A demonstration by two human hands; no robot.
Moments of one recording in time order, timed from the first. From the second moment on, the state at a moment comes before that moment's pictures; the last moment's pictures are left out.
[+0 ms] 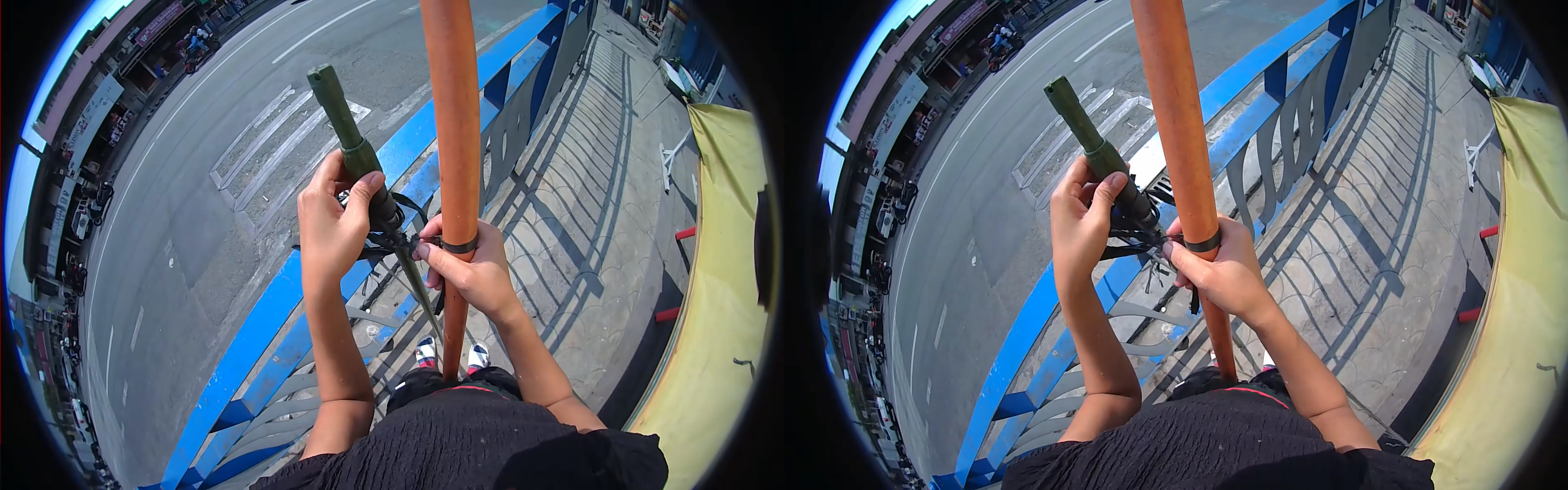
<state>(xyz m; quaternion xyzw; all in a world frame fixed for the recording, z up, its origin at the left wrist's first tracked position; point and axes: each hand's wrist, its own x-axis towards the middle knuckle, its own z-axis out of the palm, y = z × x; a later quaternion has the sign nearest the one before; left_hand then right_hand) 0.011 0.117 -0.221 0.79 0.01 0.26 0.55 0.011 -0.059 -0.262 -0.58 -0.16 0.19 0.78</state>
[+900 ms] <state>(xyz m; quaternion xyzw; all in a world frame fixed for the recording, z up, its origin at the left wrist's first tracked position) -0.079 0.085 -0.231 0.77 -0.09 0.40 0.49 -0.024 -0.092 -0.291 -0.57 -0.22 0.15 0.77</state>
